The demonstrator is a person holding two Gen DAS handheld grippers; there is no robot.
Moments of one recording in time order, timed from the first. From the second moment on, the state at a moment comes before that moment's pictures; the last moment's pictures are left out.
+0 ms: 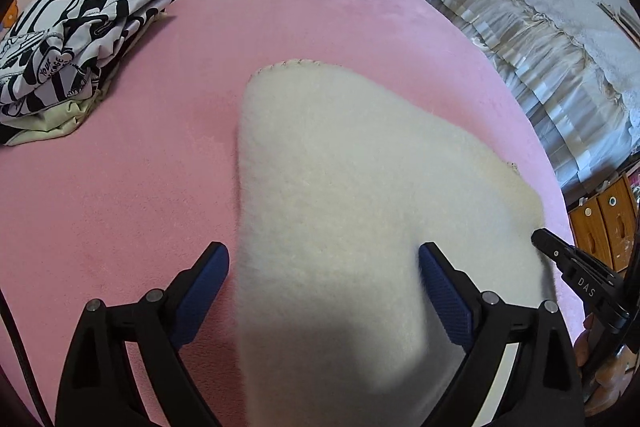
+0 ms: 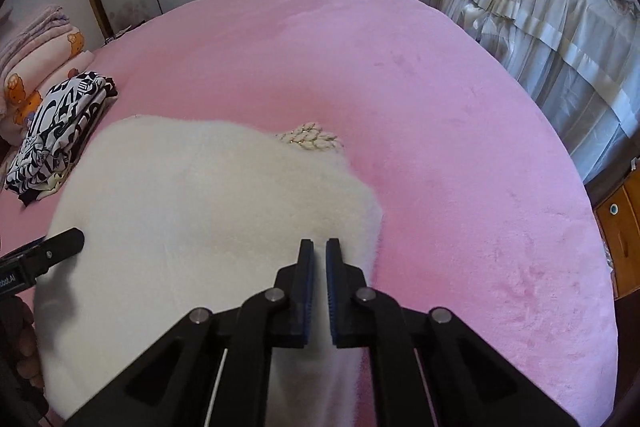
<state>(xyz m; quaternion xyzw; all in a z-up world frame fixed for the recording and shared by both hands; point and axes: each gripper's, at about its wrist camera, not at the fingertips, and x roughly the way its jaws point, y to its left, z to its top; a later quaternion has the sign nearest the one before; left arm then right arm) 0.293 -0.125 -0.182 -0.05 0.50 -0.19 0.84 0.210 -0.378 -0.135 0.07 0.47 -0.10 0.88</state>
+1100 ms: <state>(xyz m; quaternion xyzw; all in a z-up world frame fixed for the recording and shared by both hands) 0.152 -0.081 -0.112 0.02 0.54 -0.18 0.82 0.071 -0.321 -0.073 0.11 0.45 -0.07 0.88</state>
